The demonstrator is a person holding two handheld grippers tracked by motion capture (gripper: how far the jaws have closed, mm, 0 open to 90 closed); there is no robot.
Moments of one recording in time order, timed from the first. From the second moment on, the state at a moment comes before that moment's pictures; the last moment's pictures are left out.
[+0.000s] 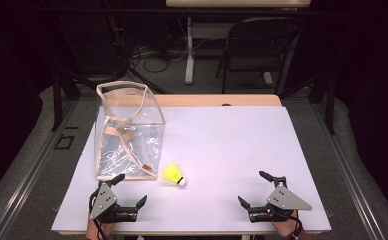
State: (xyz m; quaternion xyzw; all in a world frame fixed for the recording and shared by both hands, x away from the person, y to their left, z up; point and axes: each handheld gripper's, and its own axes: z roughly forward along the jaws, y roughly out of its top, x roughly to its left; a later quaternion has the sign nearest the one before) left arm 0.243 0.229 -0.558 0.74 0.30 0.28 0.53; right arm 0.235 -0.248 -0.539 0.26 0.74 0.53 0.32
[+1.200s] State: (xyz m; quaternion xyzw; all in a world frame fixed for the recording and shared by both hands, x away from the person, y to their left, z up) left arm 0.276 0.220 -0.540 0.78 0.29 0.20 0.52; right arm 0.239 -0.244 -0.543 0.26 0.75 0.52 0.31
